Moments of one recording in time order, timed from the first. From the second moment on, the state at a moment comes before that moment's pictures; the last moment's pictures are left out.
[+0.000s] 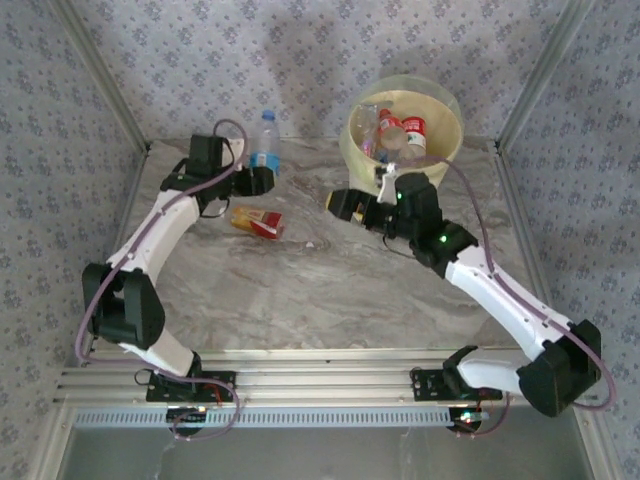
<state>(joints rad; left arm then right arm) -0.26 1.56 1.36 -0.49 0.37 -0.27 0.55 1.23 1.09 -0.21 -0.33 0.79</state>
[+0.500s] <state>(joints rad) -0.54 1.40 1.20 -0.29 0.40 -0.24 0.51 1.43 1.32 -0.24 -0.46 0.84</state>
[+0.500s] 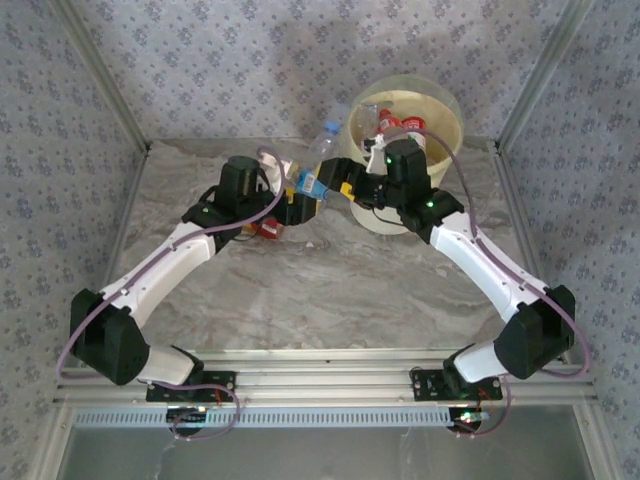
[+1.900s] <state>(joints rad) -0.63 1.18 1.14 -0.25 0.39 -0.13 0.42 1.30 1.45 -0.54 -0.40 0.54</state>
